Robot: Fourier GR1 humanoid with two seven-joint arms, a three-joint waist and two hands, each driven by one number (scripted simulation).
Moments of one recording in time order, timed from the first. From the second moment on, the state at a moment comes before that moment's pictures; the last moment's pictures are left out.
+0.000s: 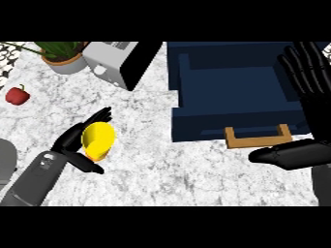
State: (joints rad) left arm -0.57 0.29 -0.09 -0.29 -0.16 -0.53 -0.91; right arm -0.29 -0.20 -0.06 -1.87 -0.13 0.15 0.12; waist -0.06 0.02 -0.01
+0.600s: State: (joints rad) left arm -0.57 0.25 -0.11 -0.34 -0.14 -0.50 -0.97; right arm -0.30 -0.22 -0.09 -1.86 -0.14 0.16 0.12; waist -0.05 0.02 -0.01
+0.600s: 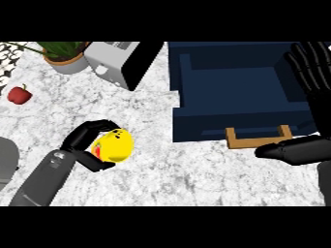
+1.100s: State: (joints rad) left arm -0.50 0.20 0.18 -0.35 0.08 -0.10 -1.05; right arm -0.29 -0.23 -0.12 -1.85 -0.15 0.16 0.13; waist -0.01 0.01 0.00
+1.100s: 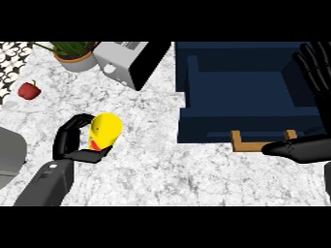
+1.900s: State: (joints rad) left arm -0.70 0.08 0.16 -0.62 0.14 -0.10 -0.88; right arm -0.28 -0.25 -0.15 -1.82 -0.14 0.17 0.12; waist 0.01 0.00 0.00
